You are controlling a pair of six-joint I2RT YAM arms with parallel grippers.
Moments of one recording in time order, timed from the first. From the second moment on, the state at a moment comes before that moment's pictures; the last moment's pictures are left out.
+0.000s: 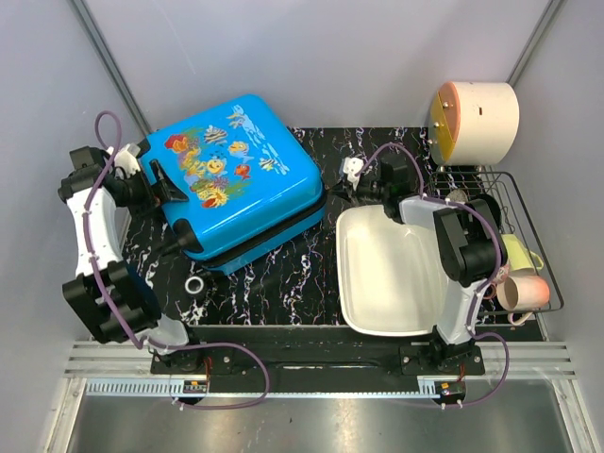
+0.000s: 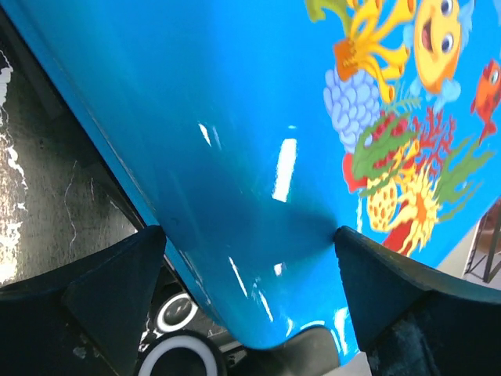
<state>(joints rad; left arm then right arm) 0.44 1.47 1.42 -1.03 0.68 0.01 0.30 1.95 1.13 0.48 -0.93 -0.57</state>
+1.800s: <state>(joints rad) 0.54 1.38 1.21 -0.48 0.44 -0.80 0.39 1.89 1.20 0.25 -0.83 -0.43</state>
